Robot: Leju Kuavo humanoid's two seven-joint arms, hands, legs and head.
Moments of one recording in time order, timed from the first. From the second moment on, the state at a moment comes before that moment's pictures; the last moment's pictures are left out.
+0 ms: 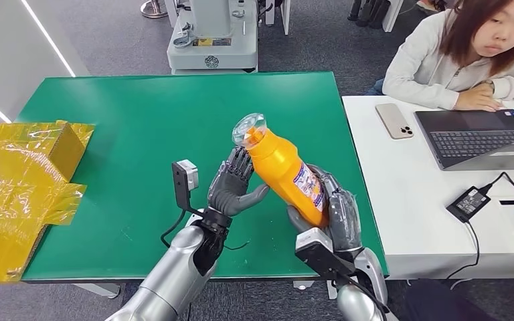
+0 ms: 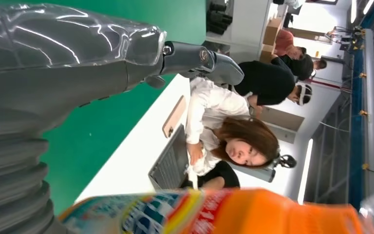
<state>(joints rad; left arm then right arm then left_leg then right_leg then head) -0.52 -0.34 -0.49 -0.70 0.23 -0.19 -0.49 -0.06 -0.02 0.43 -1.59 0.58 -0.34 -0.49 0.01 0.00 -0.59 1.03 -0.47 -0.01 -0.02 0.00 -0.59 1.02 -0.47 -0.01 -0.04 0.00</state>
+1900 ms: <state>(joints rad) -0.58 -0.27 -0.50 -0.62 0.29 -0.24 -0.49 -0.38 0.02 0.63 -1.22 0.49 -0.12 -0.51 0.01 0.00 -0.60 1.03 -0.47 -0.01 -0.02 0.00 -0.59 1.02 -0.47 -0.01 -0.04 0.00</state>
